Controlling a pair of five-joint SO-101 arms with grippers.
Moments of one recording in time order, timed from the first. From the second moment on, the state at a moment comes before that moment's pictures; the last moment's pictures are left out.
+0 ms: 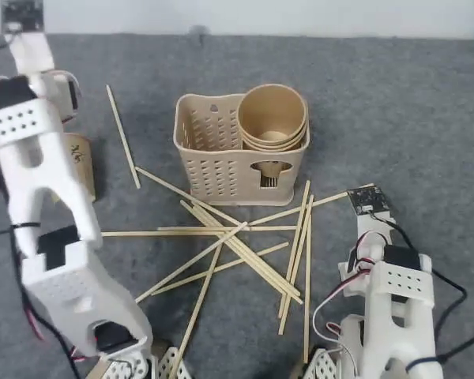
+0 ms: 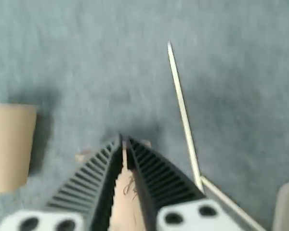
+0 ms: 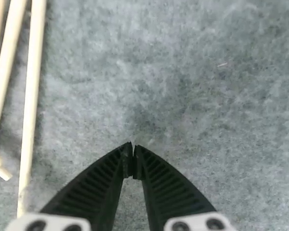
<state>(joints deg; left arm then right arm) -25.8 21.3 -34.9 82.3 -4.6 8.6 -46.6 73.8 64.5 20.9</state>
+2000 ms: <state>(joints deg) 30.0 -49.6 60.3 17.1 1.9 8.6 -46.6 73.8 64.5 20.9</state>
